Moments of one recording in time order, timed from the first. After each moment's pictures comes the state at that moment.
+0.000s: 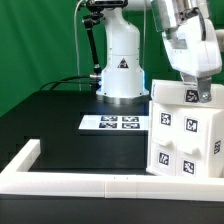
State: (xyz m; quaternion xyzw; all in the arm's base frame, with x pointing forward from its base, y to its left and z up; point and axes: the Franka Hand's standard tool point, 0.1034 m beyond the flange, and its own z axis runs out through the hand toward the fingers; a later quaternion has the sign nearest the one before) arm 0.602 0.102 0.155 -0.72 0.68 0.04 0.13
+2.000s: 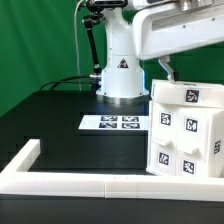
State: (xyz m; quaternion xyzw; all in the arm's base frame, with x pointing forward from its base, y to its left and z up) arm 0.600 0.110 0.183 -0.99 -0.10 -0.03 0.10
